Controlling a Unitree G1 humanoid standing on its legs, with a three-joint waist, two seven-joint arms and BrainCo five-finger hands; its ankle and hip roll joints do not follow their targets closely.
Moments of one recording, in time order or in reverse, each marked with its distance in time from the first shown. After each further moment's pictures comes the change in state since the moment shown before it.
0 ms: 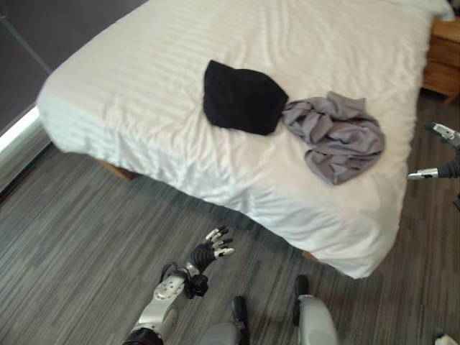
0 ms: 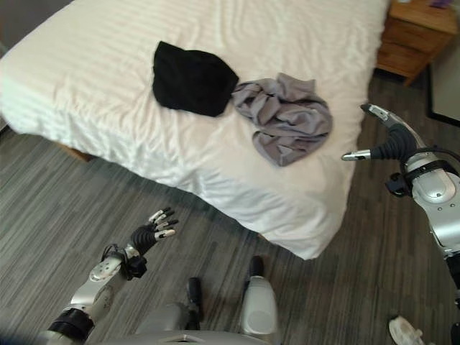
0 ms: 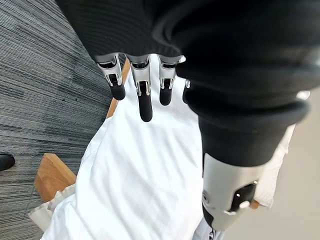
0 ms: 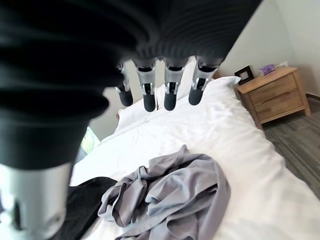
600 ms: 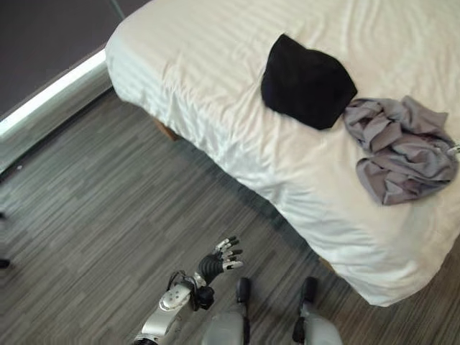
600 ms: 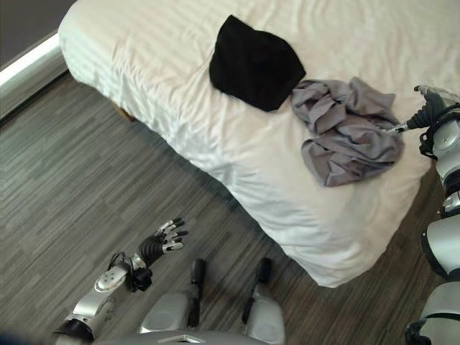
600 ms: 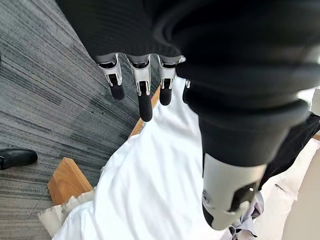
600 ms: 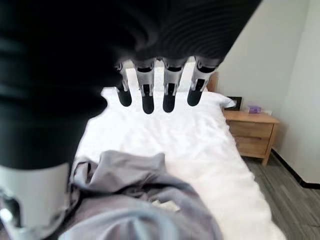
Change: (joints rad) left arm 0.057 0.103 -0.045 -0.083 0.002 -0.006 -0.001; right arm -0.683 0.063 0.518 0.781 -0.271 0.015 -0.086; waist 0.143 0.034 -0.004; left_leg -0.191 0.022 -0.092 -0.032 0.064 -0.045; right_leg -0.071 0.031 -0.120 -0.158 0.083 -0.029
